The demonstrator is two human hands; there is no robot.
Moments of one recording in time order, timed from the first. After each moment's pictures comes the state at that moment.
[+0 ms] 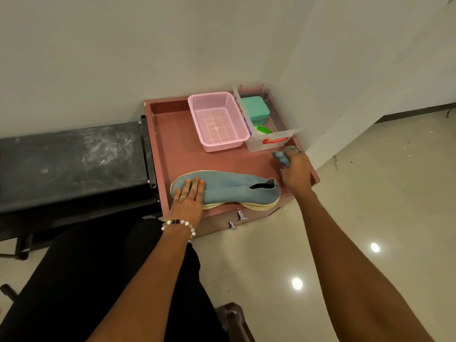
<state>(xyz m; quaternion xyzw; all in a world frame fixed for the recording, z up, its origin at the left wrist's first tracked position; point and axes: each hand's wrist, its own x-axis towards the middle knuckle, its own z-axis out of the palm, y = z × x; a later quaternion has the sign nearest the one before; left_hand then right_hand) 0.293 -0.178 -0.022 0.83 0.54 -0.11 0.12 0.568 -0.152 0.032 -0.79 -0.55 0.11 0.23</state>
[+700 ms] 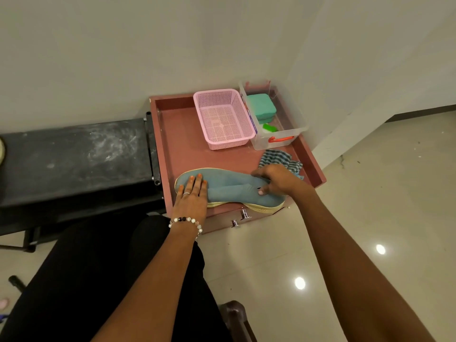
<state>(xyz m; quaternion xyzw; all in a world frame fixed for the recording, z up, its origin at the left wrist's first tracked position) 0.297 -0.178 -0.022 0.80 0.57 -0.09 0.13 0.543 -0.144 0.026 -0.63 -0.73 0.25 -0.08</state>
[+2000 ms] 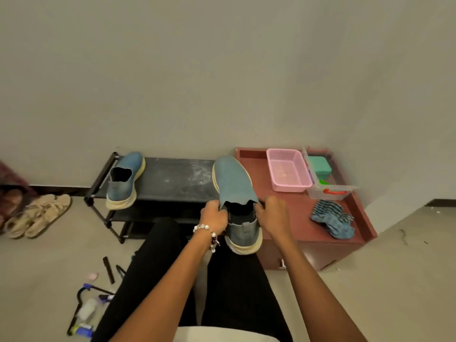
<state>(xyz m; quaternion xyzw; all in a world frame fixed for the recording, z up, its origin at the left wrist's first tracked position) 0.178 -0.250 0.115 0.44 0.71 0.32 0.44 0.328 -0.234 0.126 -0.69 -0.65 0.23 0.21</state>
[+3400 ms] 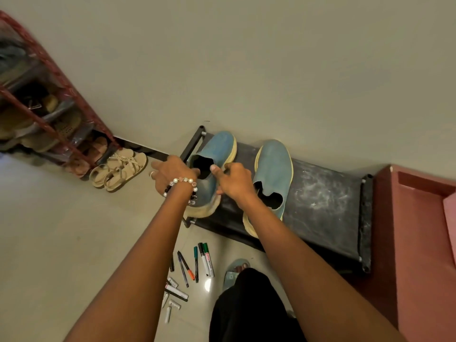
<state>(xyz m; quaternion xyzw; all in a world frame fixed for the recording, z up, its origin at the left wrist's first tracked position) -0.181 -0.098 0.032 0.19 0.96 0.14 0.15 -0.072 -0.053 0.015 -0.52 -0.68 0.50 0.14</state>
